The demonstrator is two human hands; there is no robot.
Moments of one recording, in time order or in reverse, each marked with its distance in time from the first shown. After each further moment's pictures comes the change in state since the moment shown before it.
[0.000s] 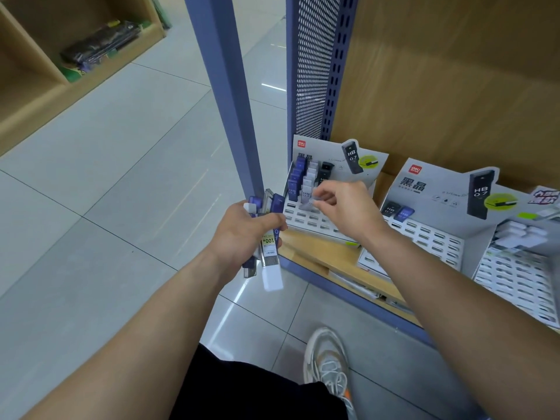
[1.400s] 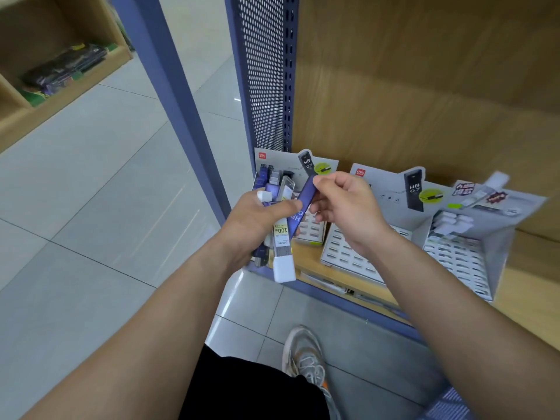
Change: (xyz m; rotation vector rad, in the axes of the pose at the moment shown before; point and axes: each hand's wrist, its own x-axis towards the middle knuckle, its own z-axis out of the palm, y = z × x) left_hand -0.020 0.041 0.056 -0.121 -0.269 0.110; right_hand -0.058 -0.051 -0.081 0.922 0.120 0.398
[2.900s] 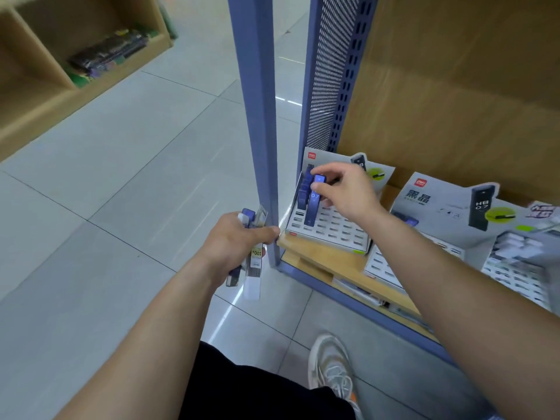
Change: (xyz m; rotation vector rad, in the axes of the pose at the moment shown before) left_hand -0.011 -0.036 -0.104 0.267 0.272 -0.132; right_hand 0.094 0.037 0.060 -0.537 -0.056 -0.198
